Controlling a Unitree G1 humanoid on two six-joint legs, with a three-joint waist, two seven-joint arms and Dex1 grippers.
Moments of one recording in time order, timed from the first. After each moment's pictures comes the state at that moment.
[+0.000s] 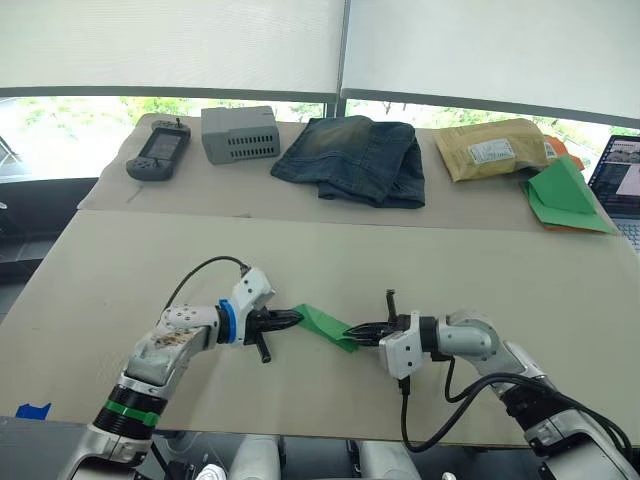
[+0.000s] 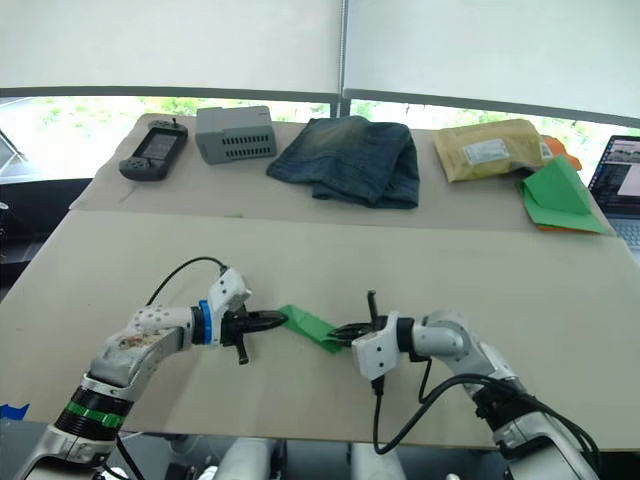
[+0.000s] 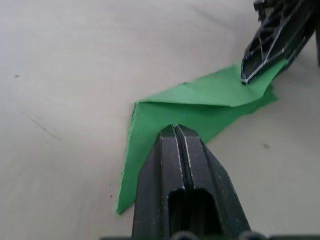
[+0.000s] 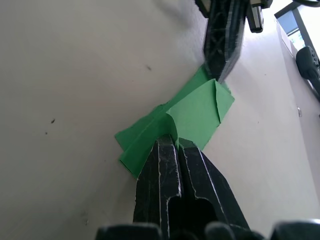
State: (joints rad) left arm -0.29 0.54 -0.06 -0.08 -0.45 0.66 -0.92; right arm -0.35 -0.60 0.38 0.26 -0.27 -0.78 0.84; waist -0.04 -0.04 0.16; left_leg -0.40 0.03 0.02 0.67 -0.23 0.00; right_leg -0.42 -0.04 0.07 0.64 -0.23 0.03
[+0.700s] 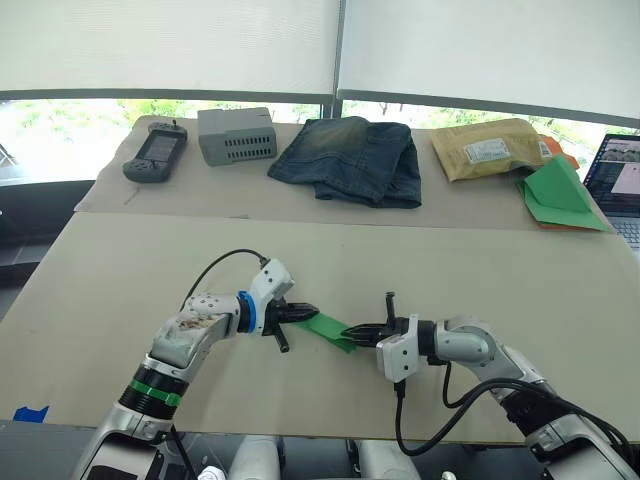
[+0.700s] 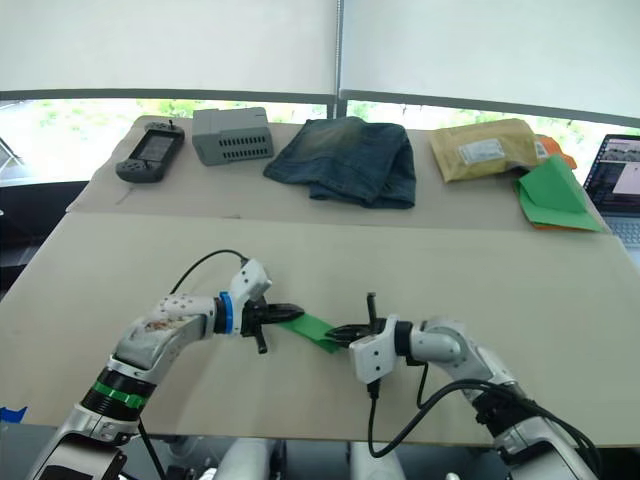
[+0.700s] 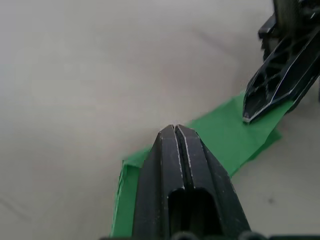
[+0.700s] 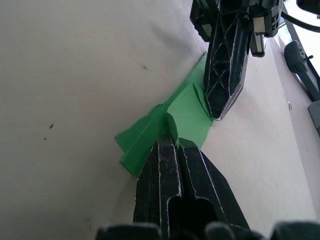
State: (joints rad) left arm -0.38 0.50 -0.26 -0.03 -0.32 0.59 -0.91; right arm -0.32 -0.60 0.39 0.22 -0.29 -0.73 0.77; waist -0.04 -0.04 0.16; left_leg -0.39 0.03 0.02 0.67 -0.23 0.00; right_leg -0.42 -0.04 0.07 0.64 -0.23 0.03
